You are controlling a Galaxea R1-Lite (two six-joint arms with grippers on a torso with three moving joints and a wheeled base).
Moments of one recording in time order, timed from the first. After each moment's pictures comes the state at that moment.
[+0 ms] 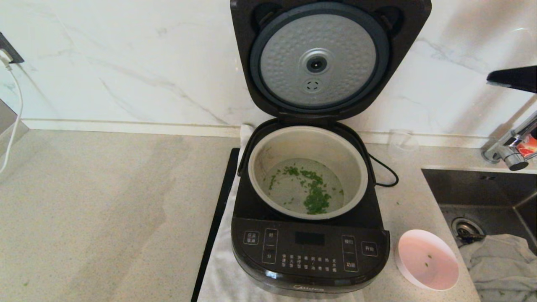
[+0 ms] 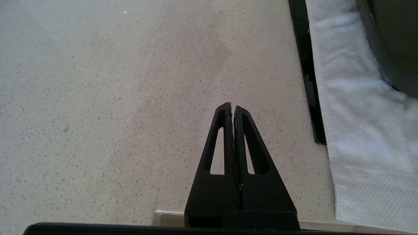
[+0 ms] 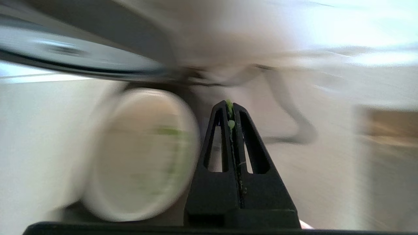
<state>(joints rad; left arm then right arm) 0.00 0.00 -0.02 0.05 -0.02 0.07 0.06 1.30 -1.37 0.17 0.25 0.37</state>
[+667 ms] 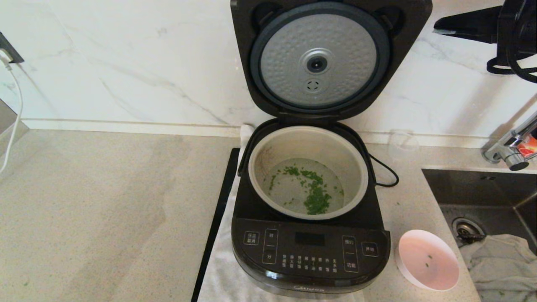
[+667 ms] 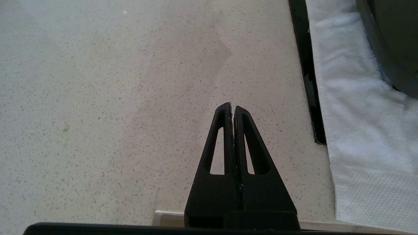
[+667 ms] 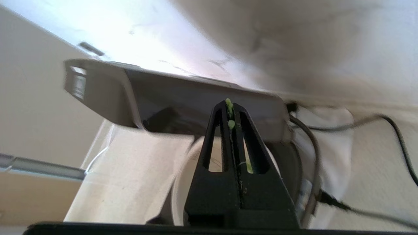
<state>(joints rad) 0.00 0.00 -0.02 0.05 -0.02 0.07 0.09 1.56 -1.73 0.12 0.53 0.52</state>
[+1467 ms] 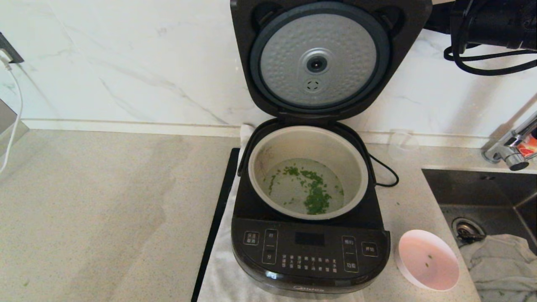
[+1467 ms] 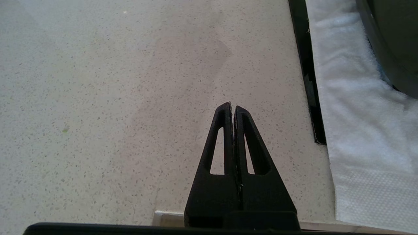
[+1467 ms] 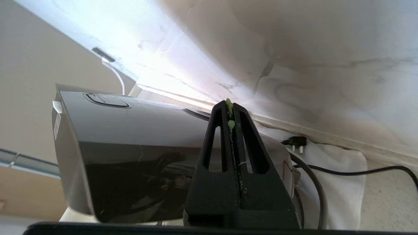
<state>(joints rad) 0.00 0.00 -0.02 0.05 -0.02 0.07 0.11 1.77 -1.92 0.03 0.58 0.52</state>
